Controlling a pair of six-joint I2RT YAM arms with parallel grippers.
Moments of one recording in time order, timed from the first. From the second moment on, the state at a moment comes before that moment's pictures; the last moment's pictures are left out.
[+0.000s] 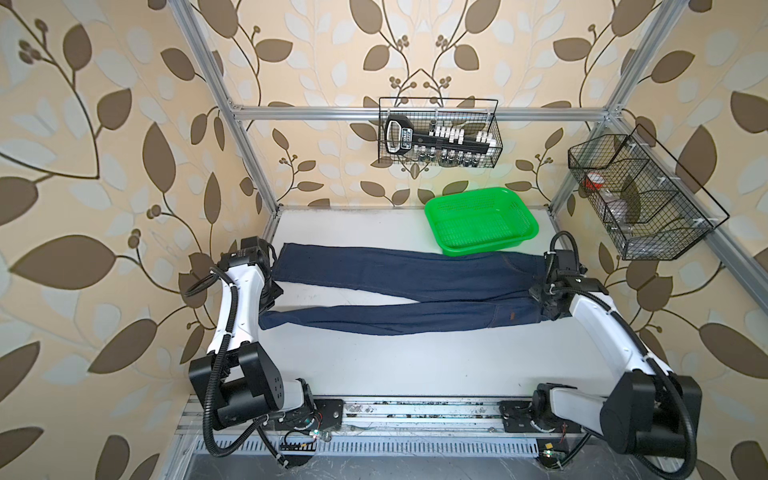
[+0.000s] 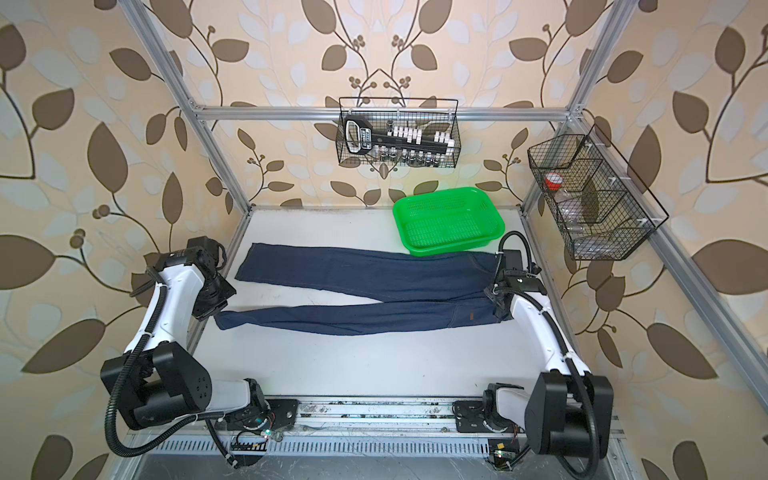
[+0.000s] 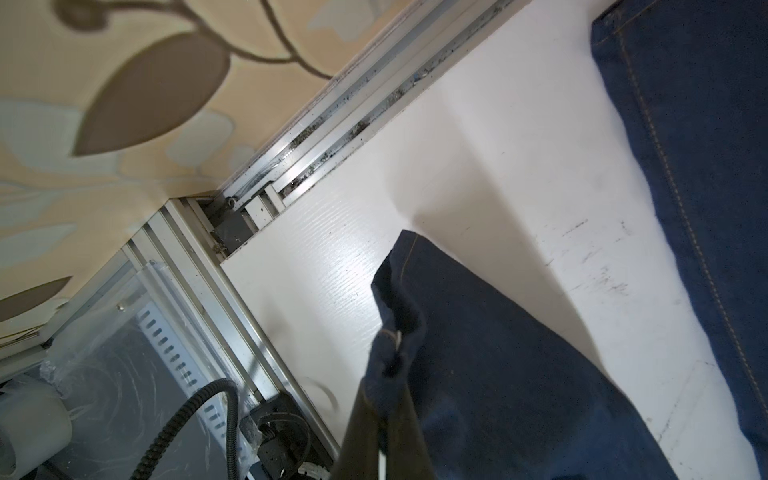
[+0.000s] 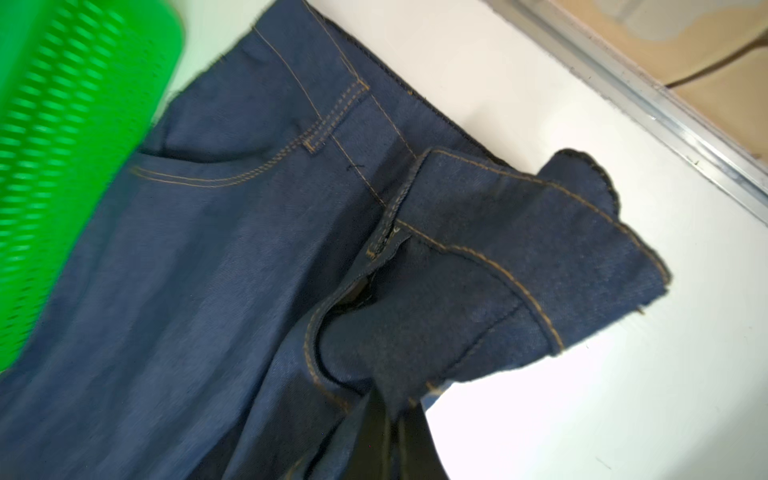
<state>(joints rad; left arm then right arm) 0.35 1.35 1.18 -1.25 -0.30 -0.62 -0.10 1.15 0.86 -0.80 0.28 0.78</state>
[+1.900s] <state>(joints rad) 0.31 2.02 1.42 -1.12 -0.21 -1.11 -0.15 0.92 0.58 -0.89 0.27 0.78</state>
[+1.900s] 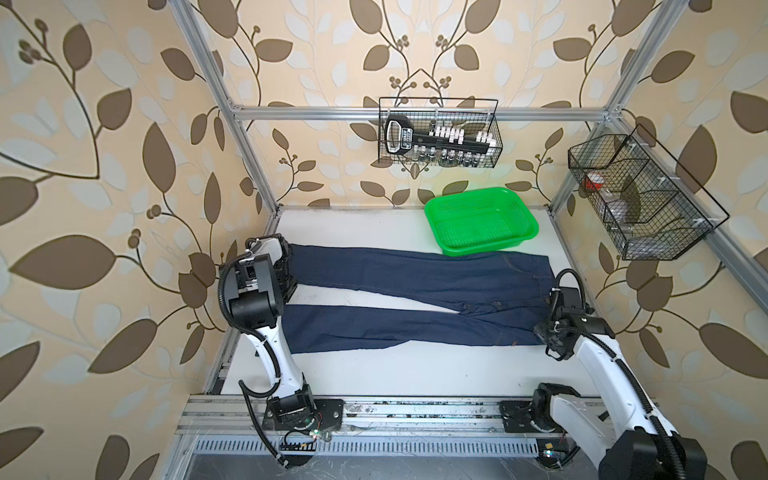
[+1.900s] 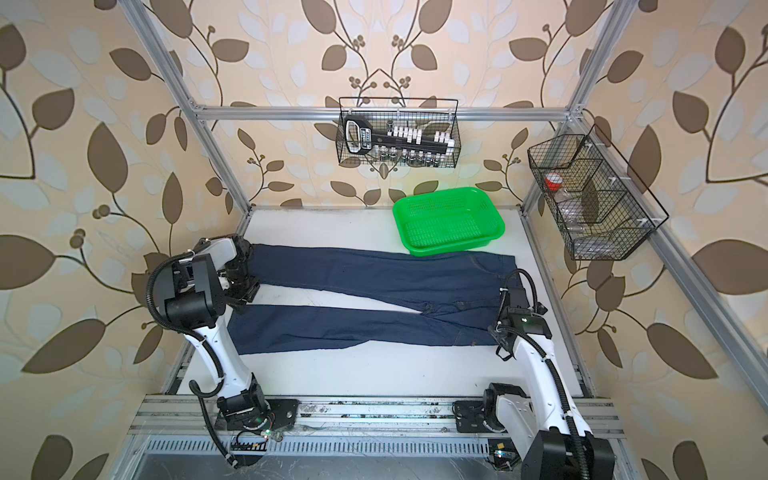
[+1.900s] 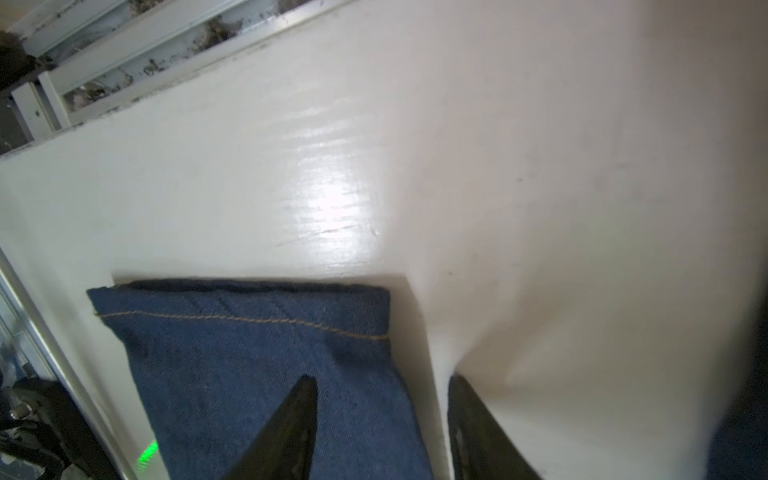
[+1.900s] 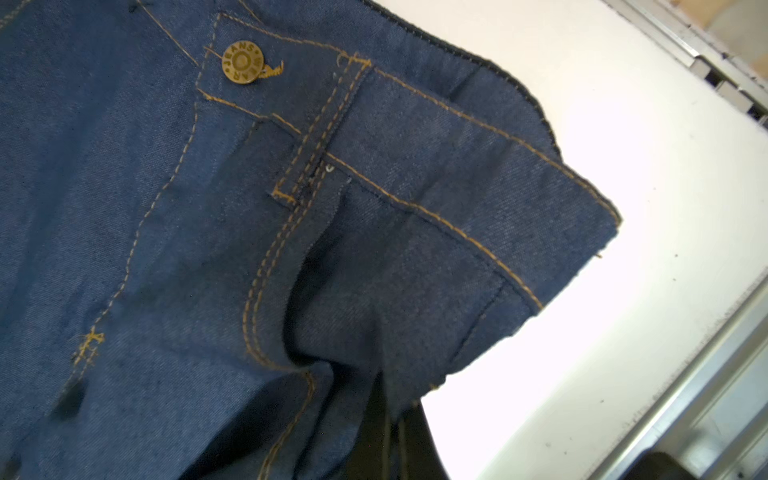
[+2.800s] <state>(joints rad) 0.35 1.84 1.17 -0.81 -0.13 -1.07 -0.17 0.92 0.62 -0.89 0.27 0.73</state>
